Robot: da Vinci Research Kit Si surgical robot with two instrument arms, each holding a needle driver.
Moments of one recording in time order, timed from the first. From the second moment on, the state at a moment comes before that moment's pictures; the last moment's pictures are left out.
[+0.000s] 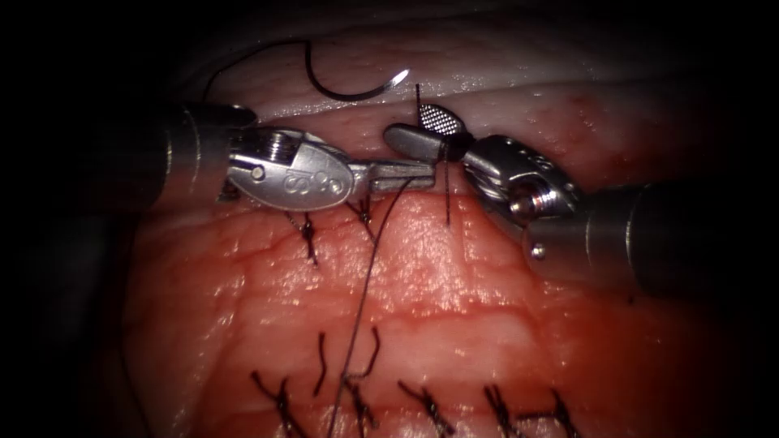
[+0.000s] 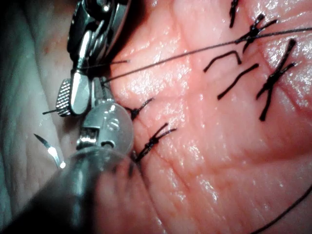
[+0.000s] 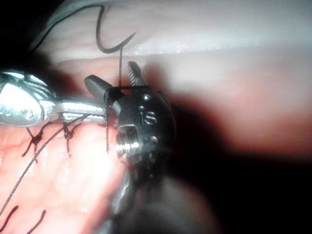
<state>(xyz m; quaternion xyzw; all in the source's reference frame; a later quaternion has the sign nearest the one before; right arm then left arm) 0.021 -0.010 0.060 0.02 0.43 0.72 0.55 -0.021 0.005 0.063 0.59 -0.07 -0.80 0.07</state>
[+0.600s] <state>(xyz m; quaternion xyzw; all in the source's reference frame) 0.023 -0.015 0.057 -0.02 0.47 0.67 0.57 -0.018 0.004 0.062 0.58 -0.07 -0.81 0.06</state>
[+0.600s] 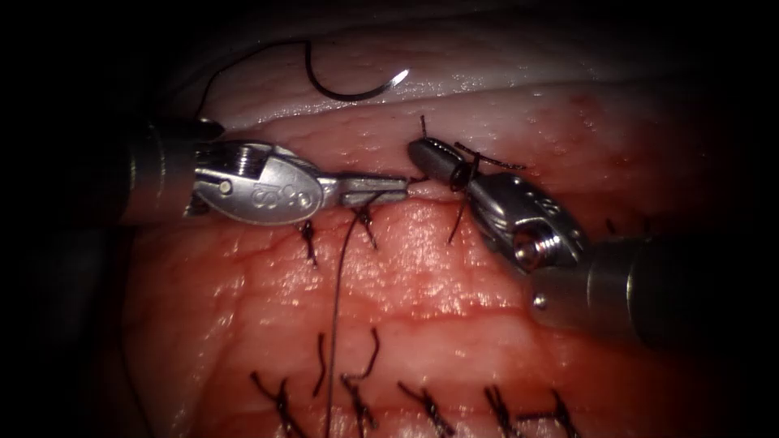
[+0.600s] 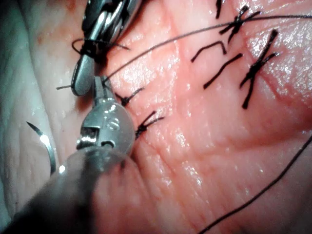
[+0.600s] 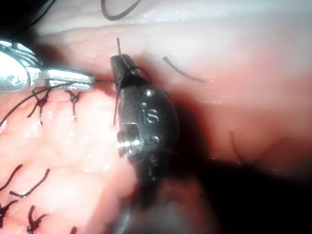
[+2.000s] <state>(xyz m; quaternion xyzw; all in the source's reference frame) 0.023 -0.024 0.049 -0.05 0.44 0.56 0.70 -0.018 0.021 0.063 0.57 -0.10 -0.81 0.01</state>
